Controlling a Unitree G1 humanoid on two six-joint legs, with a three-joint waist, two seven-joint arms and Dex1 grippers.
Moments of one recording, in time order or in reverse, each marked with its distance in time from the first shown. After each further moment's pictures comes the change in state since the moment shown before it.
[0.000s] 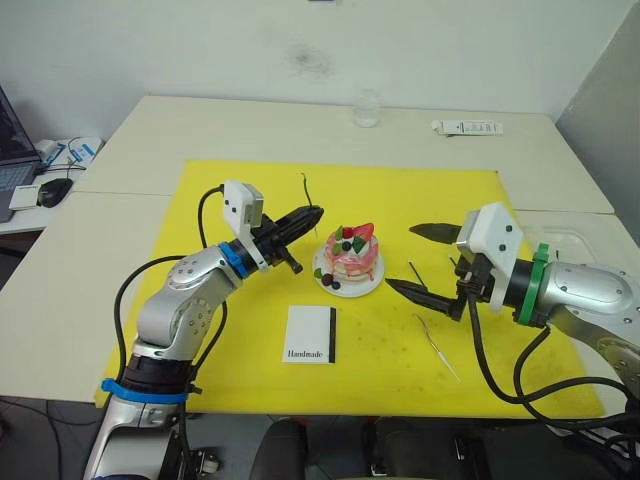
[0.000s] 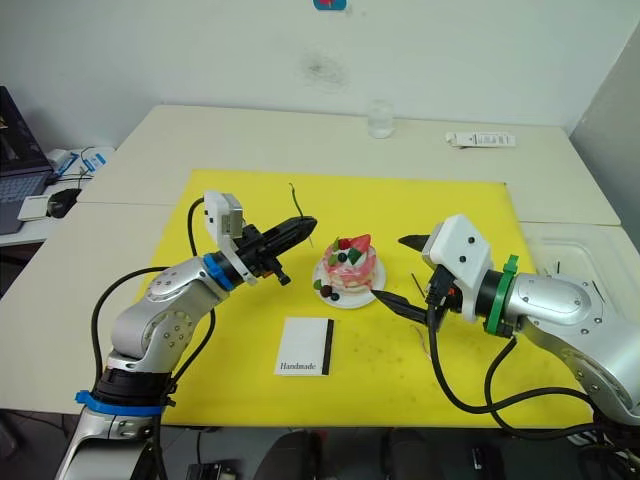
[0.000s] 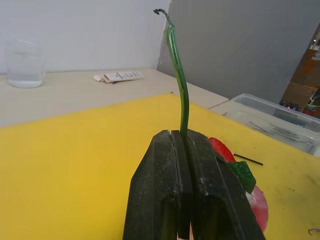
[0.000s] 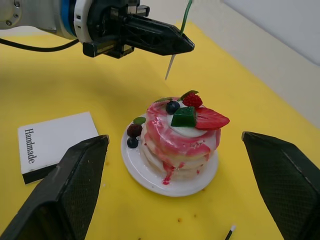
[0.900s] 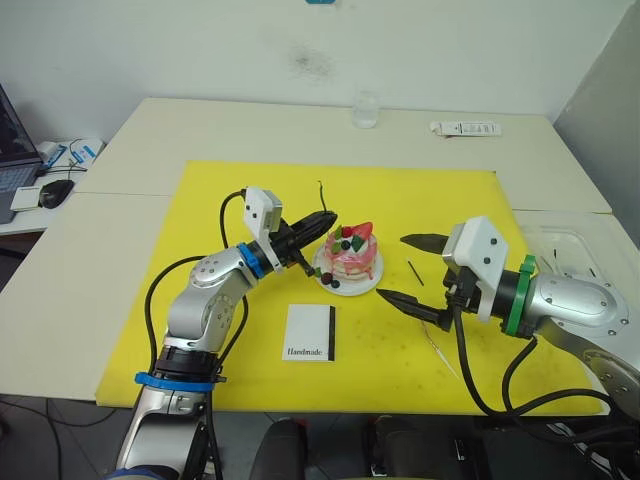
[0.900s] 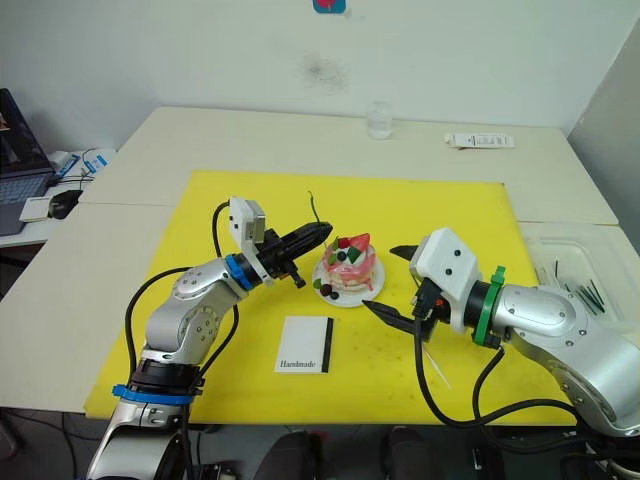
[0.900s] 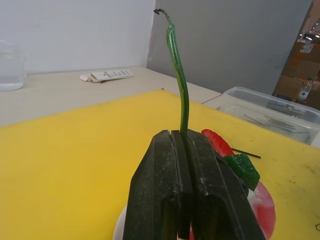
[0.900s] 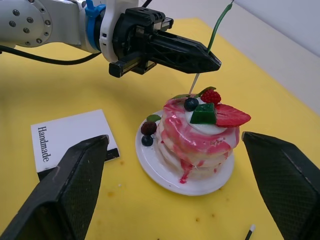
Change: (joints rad) left arm -0.040 -0.107 0.010 0.116 0.149 -0.071 -0.107; right arm 0.015 0.075 0.005 -0.058 -0.057 0.084 0.000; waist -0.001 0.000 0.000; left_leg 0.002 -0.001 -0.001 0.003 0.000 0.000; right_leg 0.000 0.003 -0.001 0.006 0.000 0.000
